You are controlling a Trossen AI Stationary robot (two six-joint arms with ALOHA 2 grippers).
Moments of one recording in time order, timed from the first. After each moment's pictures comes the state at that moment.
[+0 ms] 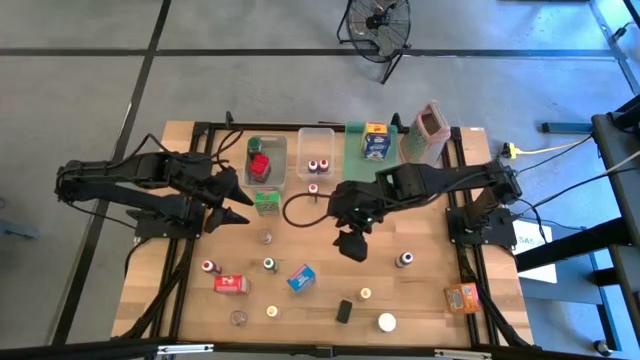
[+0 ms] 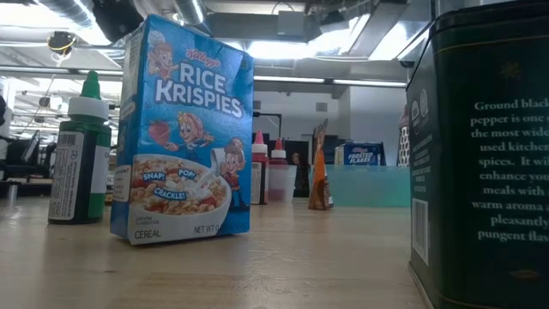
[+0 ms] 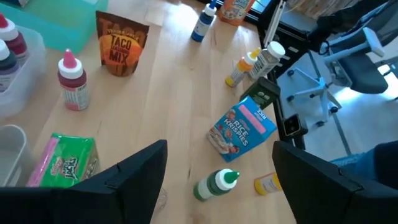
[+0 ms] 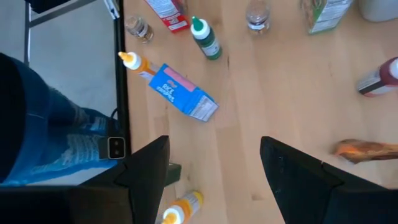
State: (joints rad) left arm 0.01 0.73 0.87 -0.73 0.23 -0.35; right arm 0.22 1.78 1.92 -1.12 -0.12 0.46
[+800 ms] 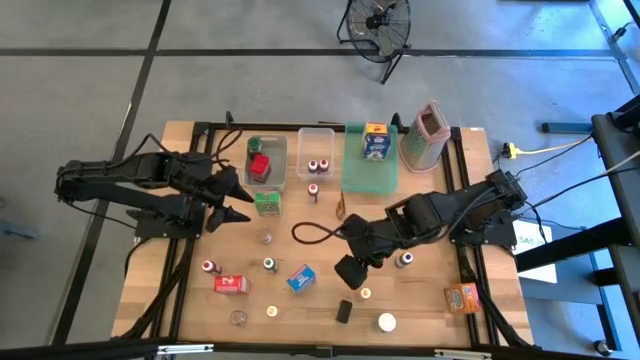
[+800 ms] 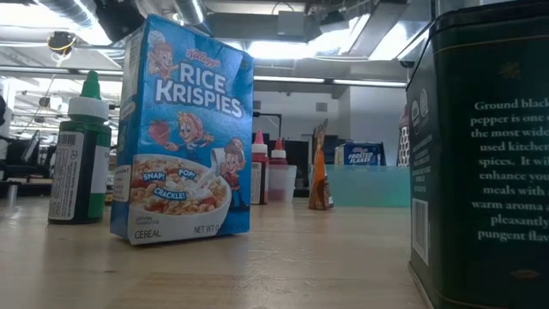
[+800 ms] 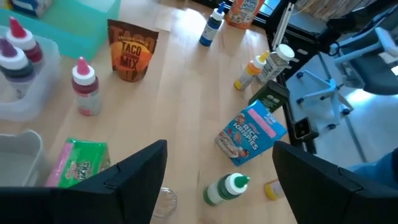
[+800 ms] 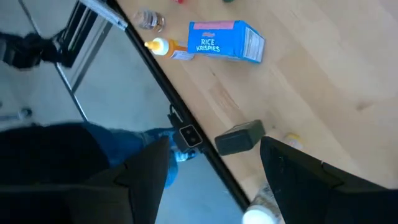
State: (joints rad) left arm 0.01 0.73 0.87 -0.72 0.18 -0.33; right arm 0.42 1.78 1.92 -1.12 -0.08 1.20
